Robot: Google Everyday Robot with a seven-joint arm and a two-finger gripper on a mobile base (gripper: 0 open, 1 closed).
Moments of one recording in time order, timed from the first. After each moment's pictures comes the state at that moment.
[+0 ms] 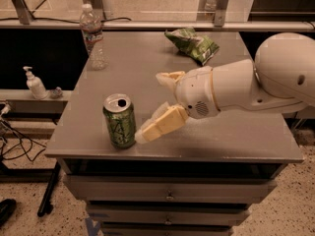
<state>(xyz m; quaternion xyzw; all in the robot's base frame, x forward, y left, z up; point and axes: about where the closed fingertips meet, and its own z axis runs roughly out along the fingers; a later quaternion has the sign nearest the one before) 0.468 0.017 0.908 -0.53 0.67 0.30 0.43</state>
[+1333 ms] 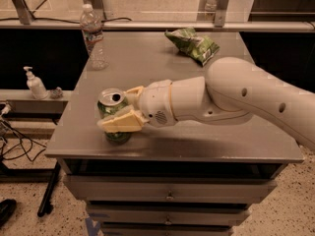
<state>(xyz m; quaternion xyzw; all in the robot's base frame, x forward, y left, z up) 0.473 0.098 0.882 -0.52 0.63 0.37 0.44</state>
